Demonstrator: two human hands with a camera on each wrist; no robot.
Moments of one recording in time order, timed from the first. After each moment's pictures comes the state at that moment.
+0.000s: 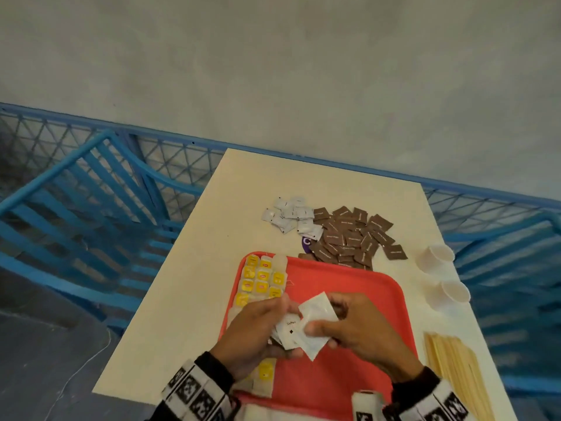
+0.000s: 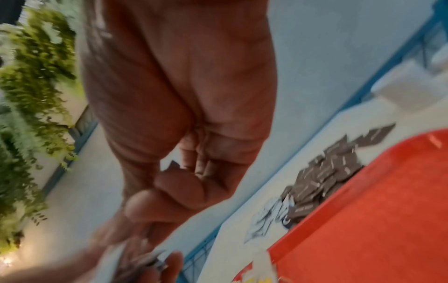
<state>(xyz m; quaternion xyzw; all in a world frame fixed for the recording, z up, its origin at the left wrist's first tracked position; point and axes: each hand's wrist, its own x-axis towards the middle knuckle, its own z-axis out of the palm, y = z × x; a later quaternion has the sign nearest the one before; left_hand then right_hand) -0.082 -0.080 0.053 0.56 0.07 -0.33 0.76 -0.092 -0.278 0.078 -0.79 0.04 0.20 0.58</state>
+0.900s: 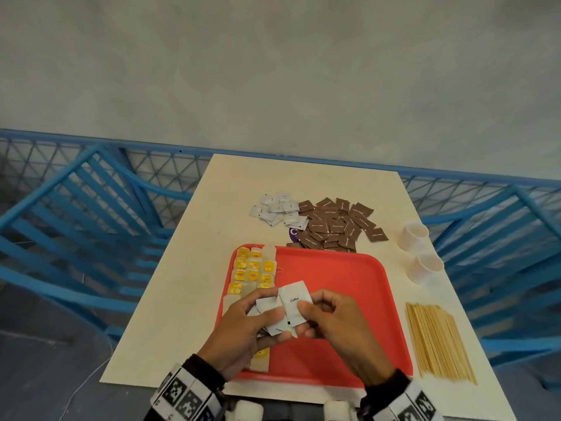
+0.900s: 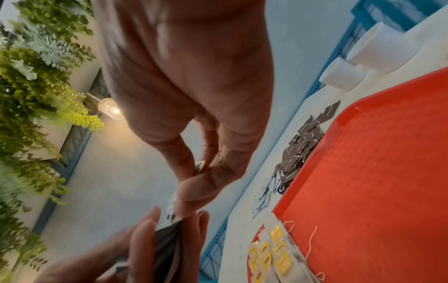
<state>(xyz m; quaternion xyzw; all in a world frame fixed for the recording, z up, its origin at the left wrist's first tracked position) -0.125 -0.075 0.055 0.52 0.08 -0.30 0.79 -0.154 -0.255 0.063 -0.68 0.16 0.09 0.71</state>
